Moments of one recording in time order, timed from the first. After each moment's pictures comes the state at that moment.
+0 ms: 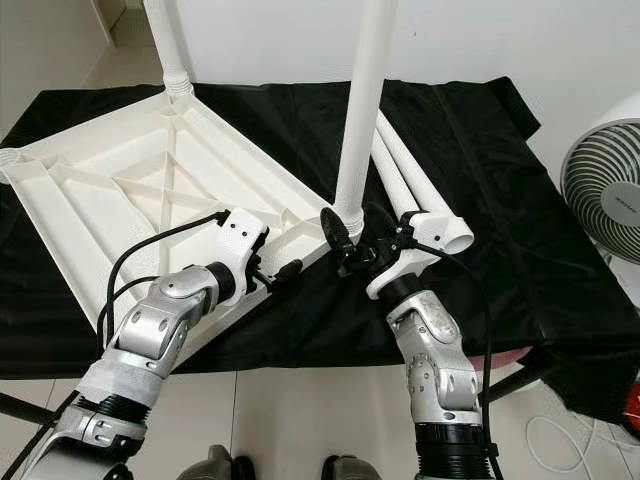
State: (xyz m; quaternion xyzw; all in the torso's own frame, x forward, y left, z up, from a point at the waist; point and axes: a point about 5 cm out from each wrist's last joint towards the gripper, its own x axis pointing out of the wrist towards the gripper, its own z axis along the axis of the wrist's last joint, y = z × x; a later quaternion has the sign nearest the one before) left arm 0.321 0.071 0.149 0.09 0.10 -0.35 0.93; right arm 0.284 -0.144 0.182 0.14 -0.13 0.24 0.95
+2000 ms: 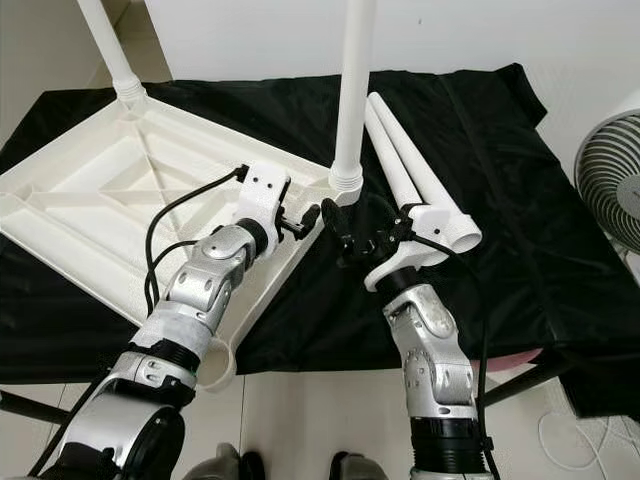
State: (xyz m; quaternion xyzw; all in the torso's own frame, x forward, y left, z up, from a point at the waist) left arm 0.357 0.040 0.195 0.06 -0.02 -0.25 0.97; right arm 0.287 -0.137 0.189 0.14 -0.14 0.22 0.95
